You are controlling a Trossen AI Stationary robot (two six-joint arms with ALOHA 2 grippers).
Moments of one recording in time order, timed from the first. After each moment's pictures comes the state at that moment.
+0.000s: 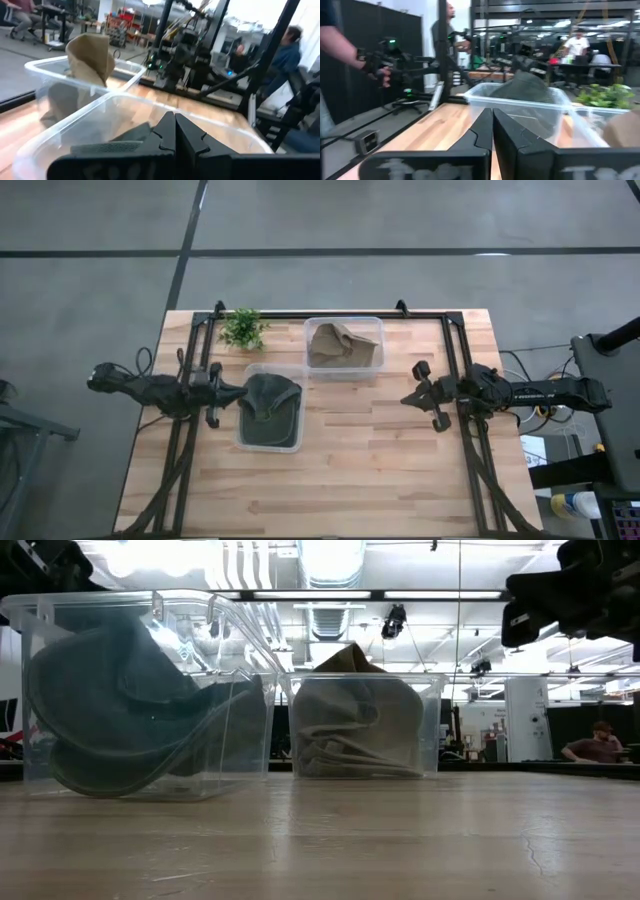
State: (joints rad) left arm -0.31 0.00 0.11 -0.09 -0.44 -0.25; right arm -0.10 0.44 0.01 0.58 -0.35 0.06
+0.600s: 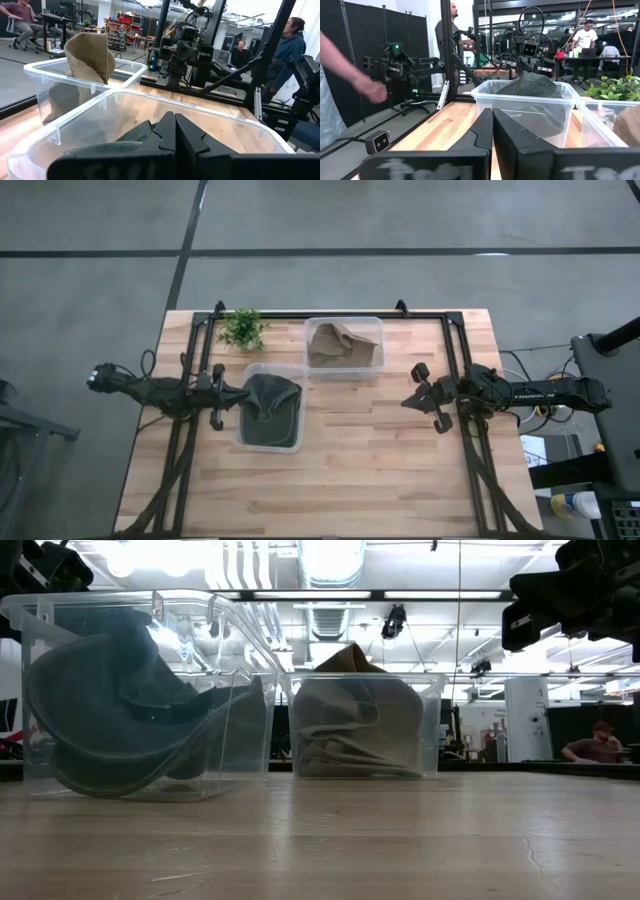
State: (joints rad) left arm -0.31 0.00 0.04 -0.02 -0.43 -0.19; right arm -0.10 0.44 0.01 0.57 -0.39 0.10
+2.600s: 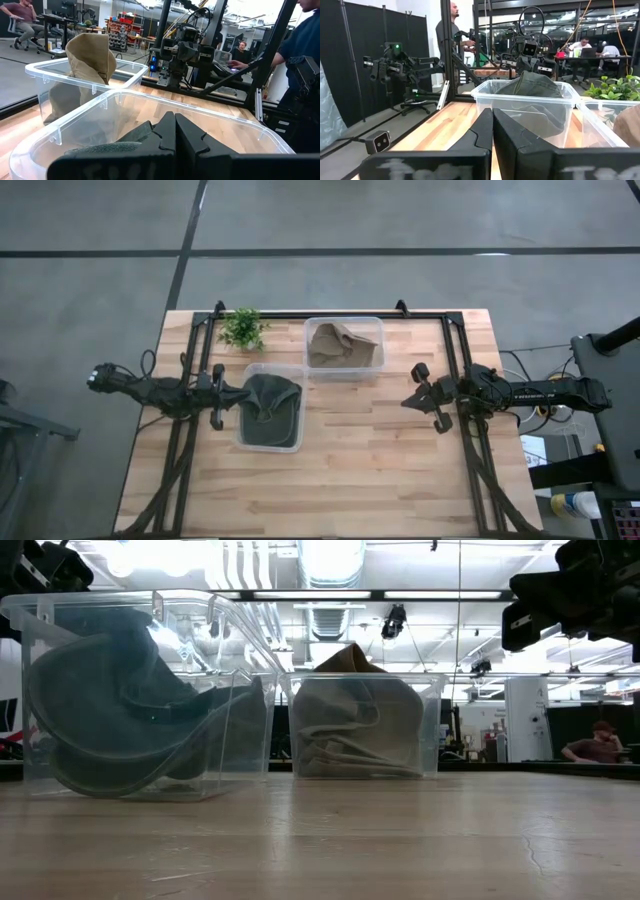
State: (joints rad) left arm -0.31 0.00 0.04 -0.02 -0.44 -0.19; right arm -0.10 0.44 0.01 0.57 -0.38 0.11
